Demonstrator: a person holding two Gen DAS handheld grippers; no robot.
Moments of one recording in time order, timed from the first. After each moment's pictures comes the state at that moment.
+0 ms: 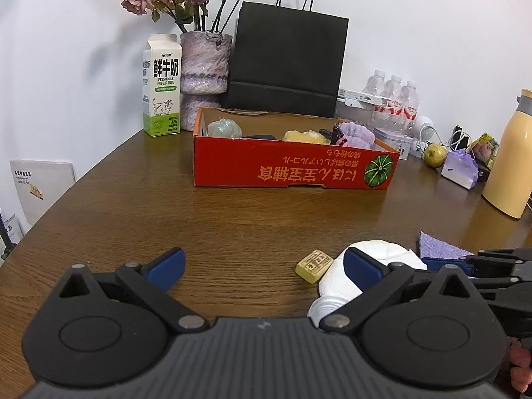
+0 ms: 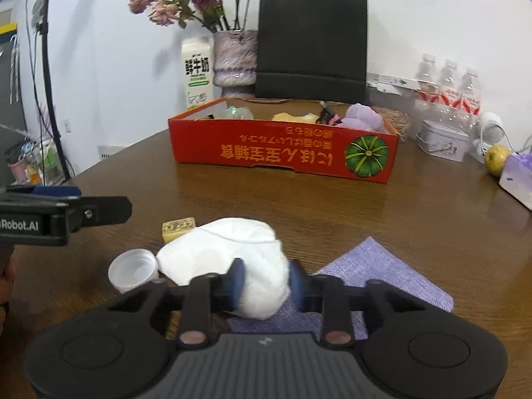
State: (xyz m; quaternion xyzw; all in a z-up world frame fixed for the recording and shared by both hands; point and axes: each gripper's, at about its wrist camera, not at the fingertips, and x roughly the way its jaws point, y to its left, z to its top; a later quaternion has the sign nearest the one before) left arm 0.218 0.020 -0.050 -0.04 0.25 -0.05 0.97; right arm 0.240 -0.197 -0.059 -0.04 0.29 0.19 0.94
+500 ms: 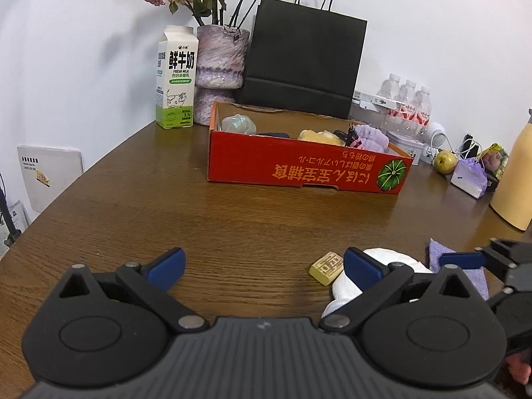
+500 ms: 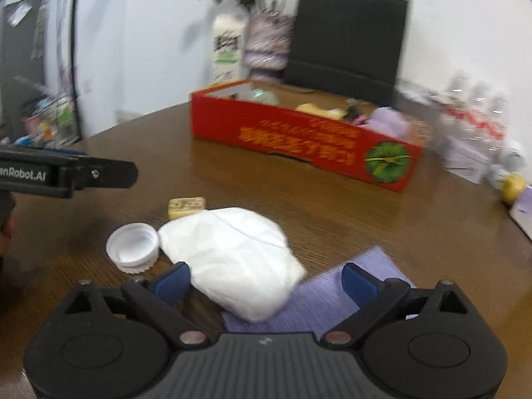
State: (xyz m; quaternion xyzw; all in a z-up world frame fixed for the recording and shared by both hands) left arm 0.220 0.031 -0.051 -0.06 0.26 -0.04 0.96; right arm 0.251 -0.184 -0.059 -0.12 0.31 0.24 0.91
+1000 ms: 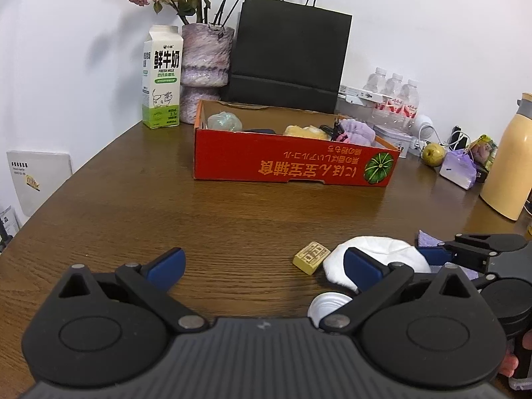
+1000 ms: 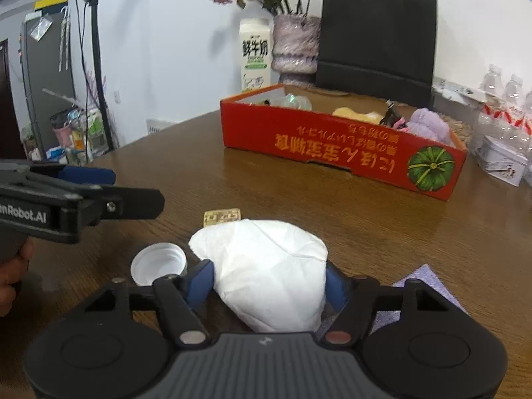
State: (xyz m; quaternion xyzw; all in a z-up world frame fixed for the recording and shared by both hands) left arm 0.219 0.025 -0.051 -0.05 0.26 -0.06 0.96; right arm 0.256 -0.174 -0.062 -0.09 0.30 0.29 0.91
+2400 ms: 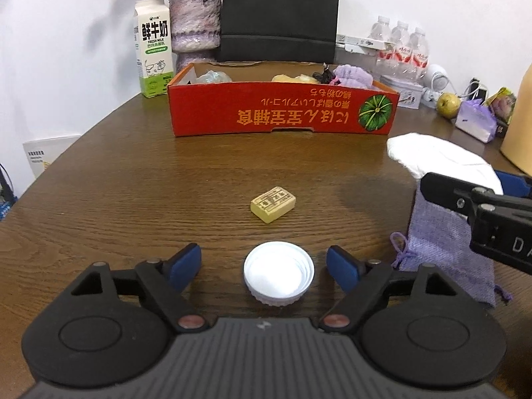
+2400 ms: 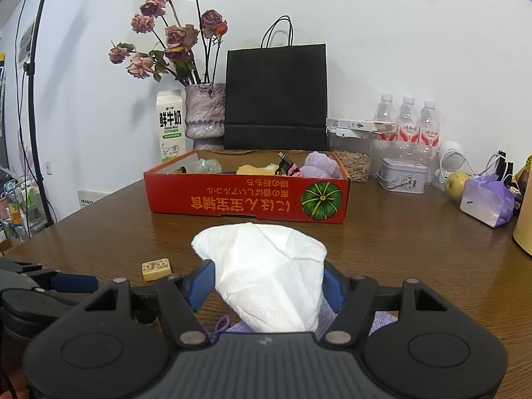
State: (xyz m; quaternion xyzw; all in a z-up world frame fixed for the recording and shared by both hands) left arm 0.217 -0.043 -0.075 0.00 0.33 -0.01 0.94; right arm 0.217 -0.224 -0.041 -0.02 0.20 0.15 0.97
